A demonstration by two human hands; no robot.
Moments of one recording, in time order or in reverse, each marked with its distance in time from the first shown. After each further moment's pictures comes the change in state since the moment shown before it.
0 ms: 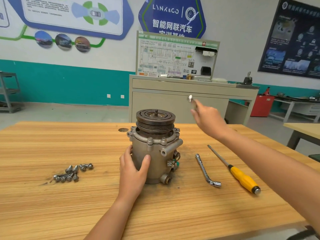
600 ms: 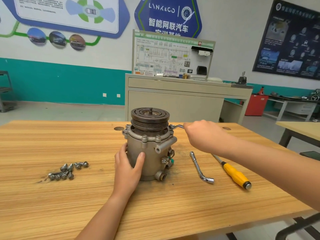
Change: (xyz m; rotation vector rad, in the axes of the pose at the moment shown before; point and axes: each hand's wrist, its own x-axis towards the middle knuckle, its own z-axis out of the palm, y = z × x) left_hand 0.000 -0.001 0.001 0.035 0.002 0.006; right_hand -0.037 -0.046 -0.032 -0.477 -0.470 -0.050
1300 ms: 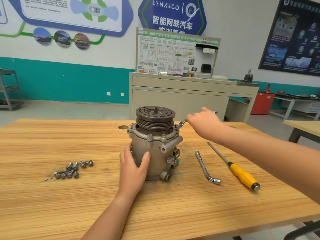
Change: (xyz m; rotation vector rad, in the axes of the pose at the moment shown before) left_hand 0.000 0.000 0.000 -0.005 0.000 0.014; right_hand 0.046 0.016 0.020 -0.206 0.052 -0.078
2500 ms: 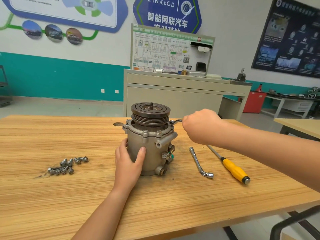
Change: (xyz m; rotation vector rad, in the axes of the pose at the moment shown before) left_hand 0.001 -0.001 0.002 -0.015 0.010 0.005; right_hand -0.043 -0.018 -0.052 -0.152 -0.158 -0.042
